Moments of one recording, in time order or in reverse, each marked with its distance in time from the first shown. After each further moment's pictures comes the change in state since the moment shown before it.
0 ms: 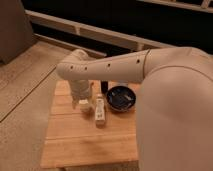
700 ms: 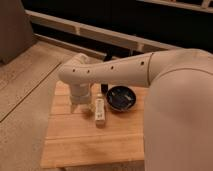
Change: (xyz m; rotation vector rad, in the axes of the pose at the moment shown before) arm 0.033 0.019 0.006 -0.089 0.028 0.021
